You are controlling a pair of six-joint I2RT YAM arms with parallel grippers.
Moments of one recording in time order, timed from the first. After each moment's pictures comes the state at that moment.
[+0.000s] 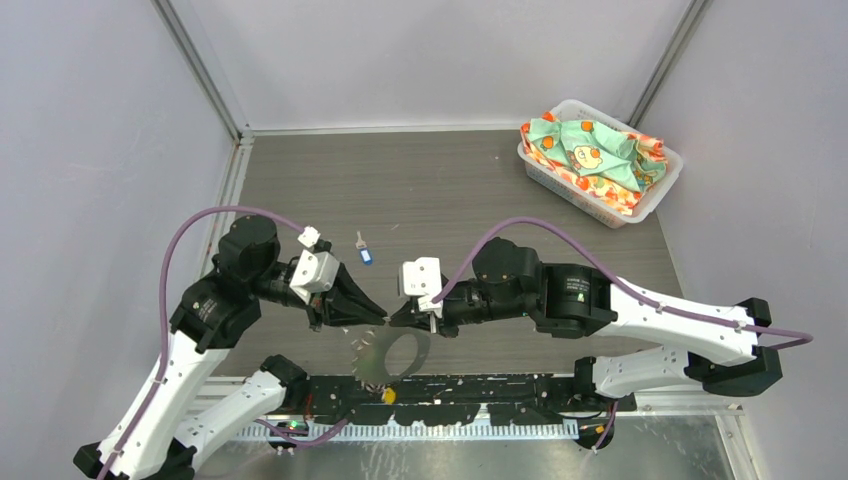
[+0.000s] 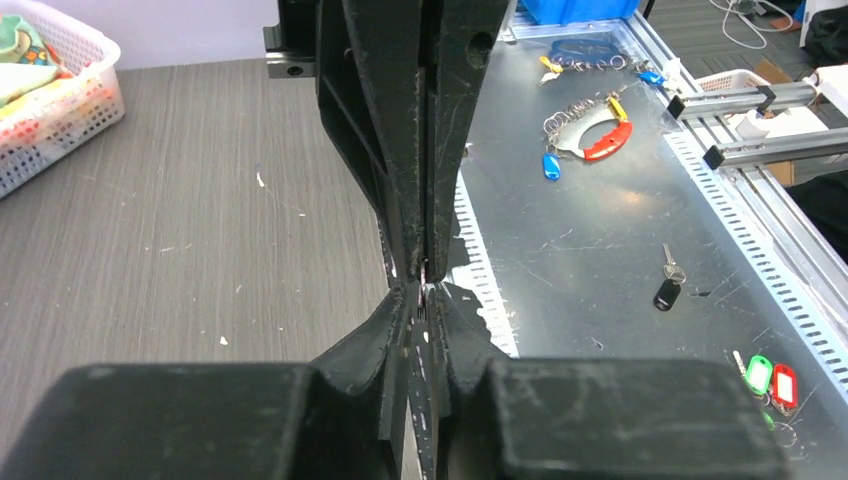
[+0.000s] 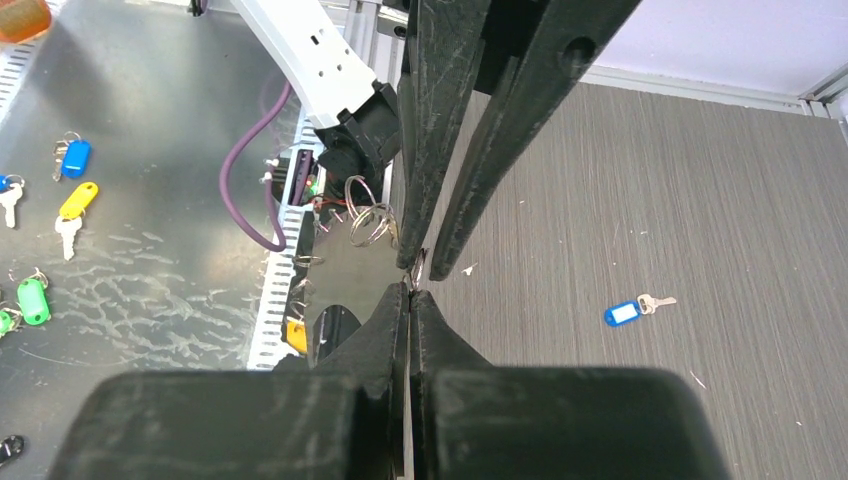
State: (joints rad) left arm -0.56 0.74 1.11 -0.70 1.19 0.28; right arm 1.36 1.16 1.34 -0.45 -0.21 -0.21
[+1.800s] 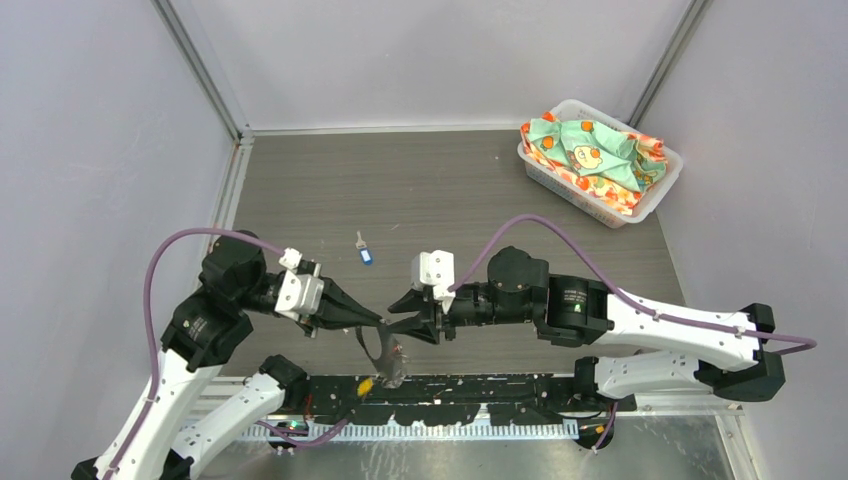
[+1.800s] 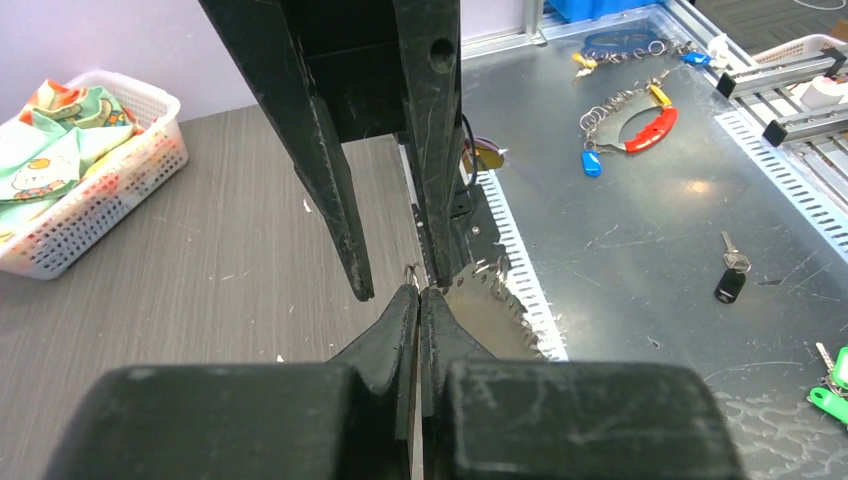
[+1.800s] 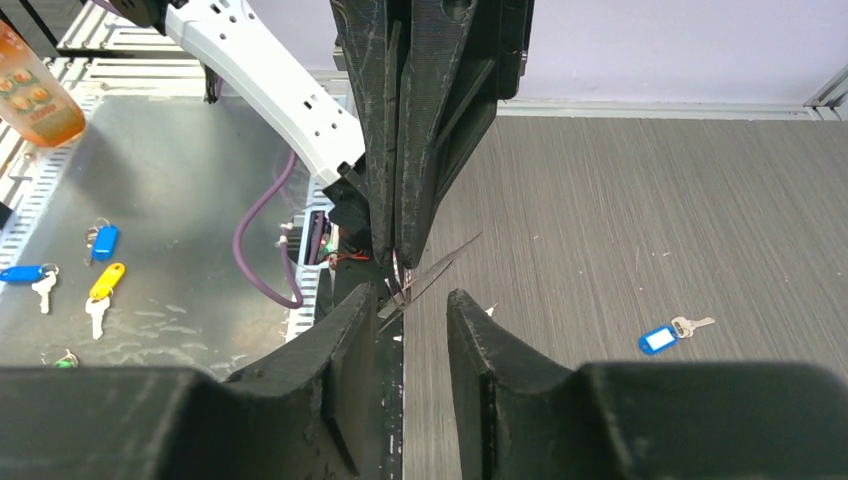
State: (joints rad) left arm -0.57 0.65 1.05 -0.63 1.17 0.34; right arm 1.35 1.08 1.15 -0.20 -0.19 -0.07
